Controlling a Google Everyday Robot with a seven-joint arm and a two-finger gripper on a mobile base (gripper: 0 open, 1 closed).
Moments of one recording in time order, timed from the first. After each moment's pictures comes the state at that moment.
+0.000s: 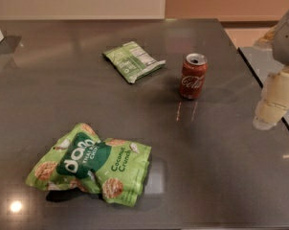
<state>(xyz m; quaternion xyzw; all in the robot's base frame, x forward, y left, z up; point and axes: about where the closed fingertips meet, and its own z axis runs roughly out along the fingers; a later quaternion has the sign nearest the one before) 0.438 -0.217 0.976 -0.60 0.78 -0.03 0.16</state>
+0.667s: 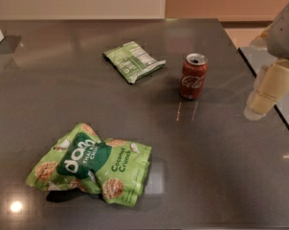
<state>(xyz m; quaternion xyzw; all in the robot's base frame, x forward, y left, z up) 0.457 -0.215 0.972 -0.58 0.80 0.00 0.17</state>
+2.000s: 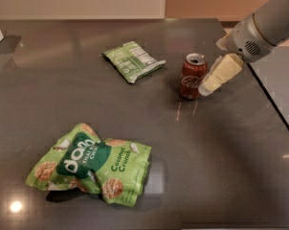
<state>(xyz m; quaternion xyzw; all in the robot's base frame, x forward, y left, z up) 0.569 -0.174 0.923 -0.52 0.80 0.11 0.28</state>
